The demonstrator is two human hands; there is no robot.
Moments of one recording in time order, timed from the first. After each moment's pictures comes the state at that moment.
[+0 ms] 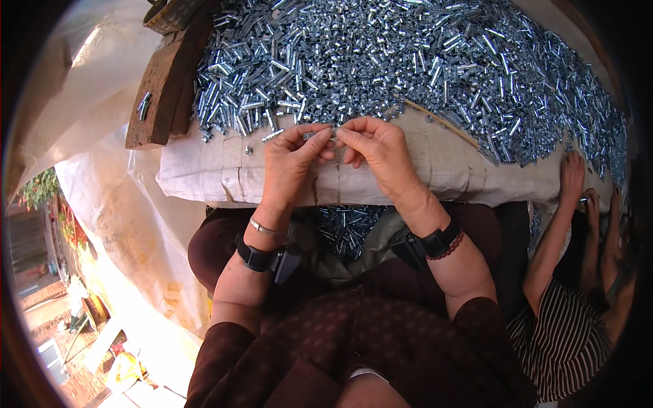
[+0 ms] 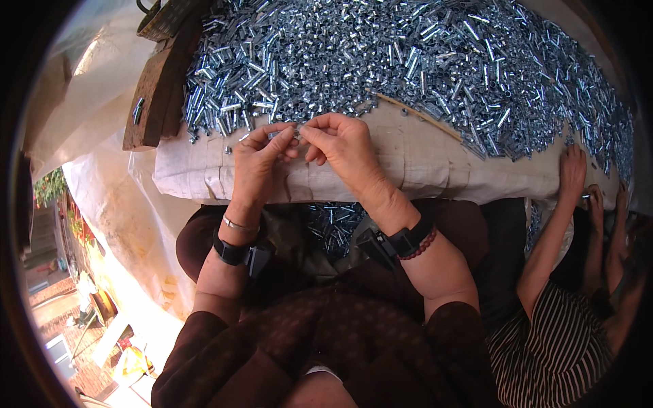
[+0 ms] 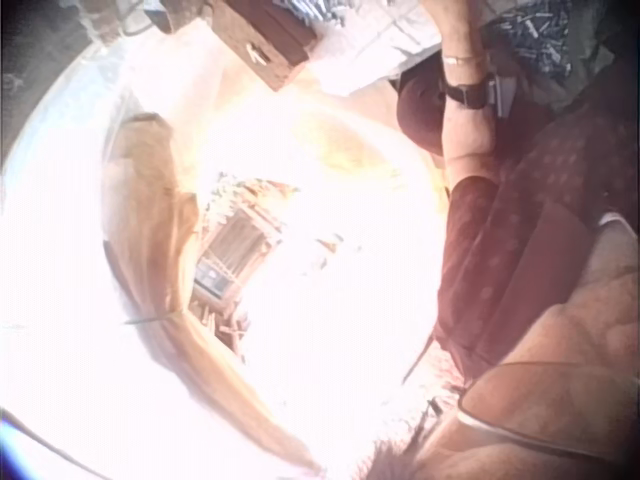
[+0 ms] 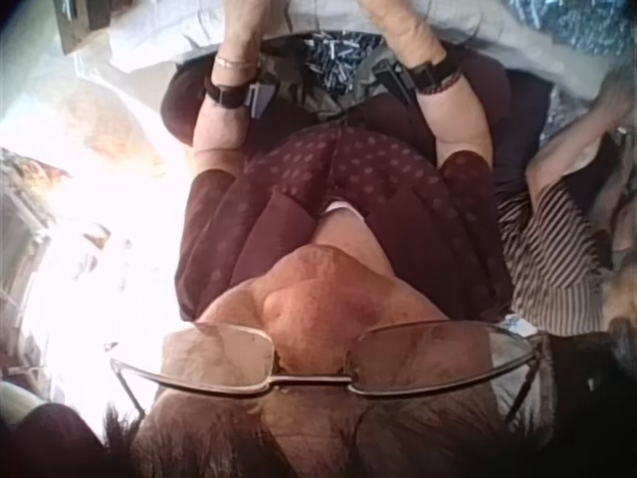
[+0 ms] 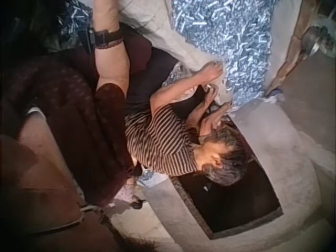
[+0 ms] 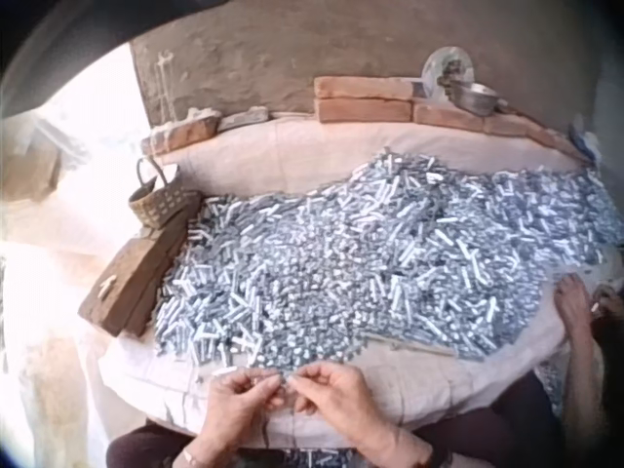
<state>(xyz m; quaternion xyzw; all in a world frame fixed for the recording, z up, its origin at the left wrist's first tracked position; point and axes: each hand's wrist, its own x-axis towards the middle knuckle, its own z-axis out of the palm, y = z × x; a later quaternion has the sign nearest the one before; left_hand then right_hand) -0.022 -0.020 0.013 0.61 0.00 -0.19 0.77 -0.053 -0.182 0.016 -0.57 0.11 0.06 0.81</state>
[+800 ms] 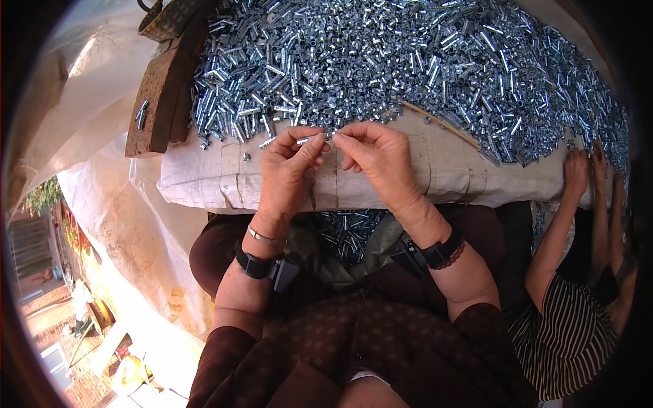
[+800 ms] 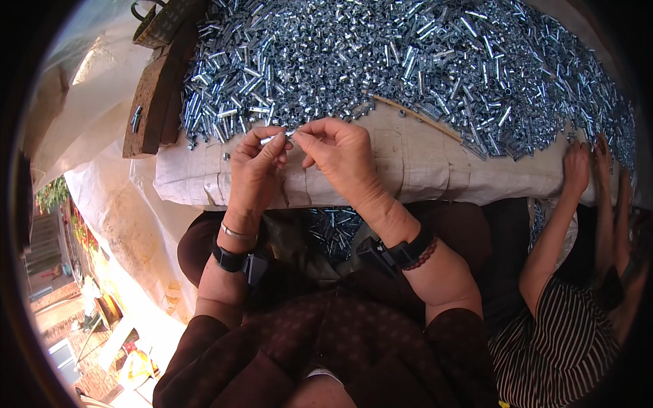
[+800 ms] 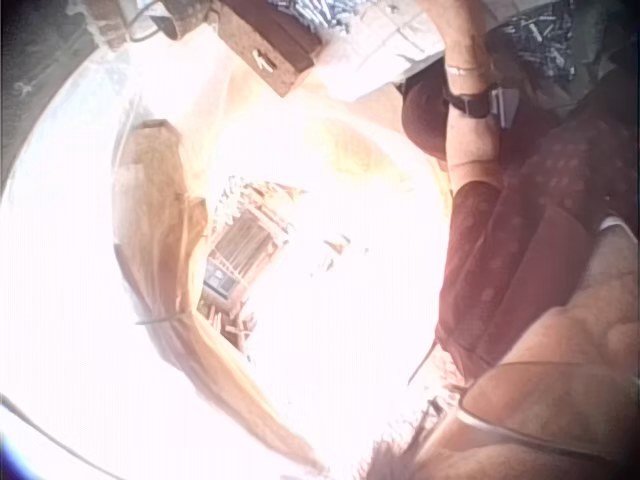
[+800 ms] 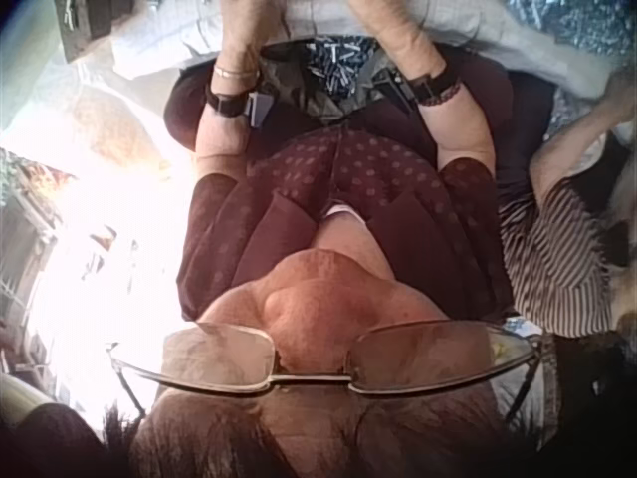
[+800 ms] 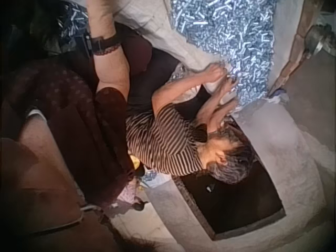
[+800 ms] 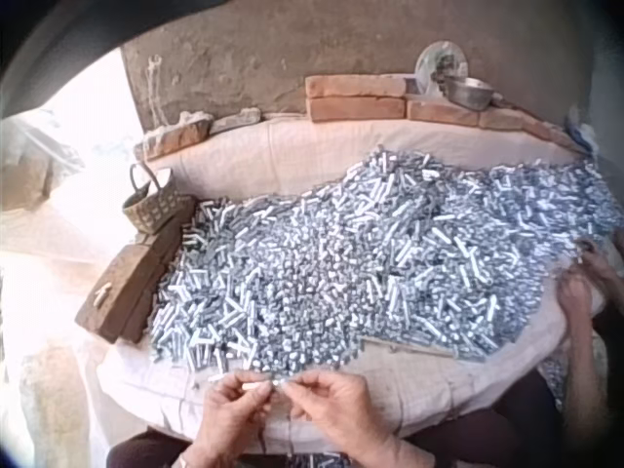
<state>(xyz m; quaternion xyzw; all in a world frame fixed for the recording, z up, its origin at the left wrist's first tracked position) -0.025 -0.020 0.014 0.54 0.01 -0.20 0.82 -0.060 -0.179 0.028 -0.60 0.10 0.01 0.80</state>
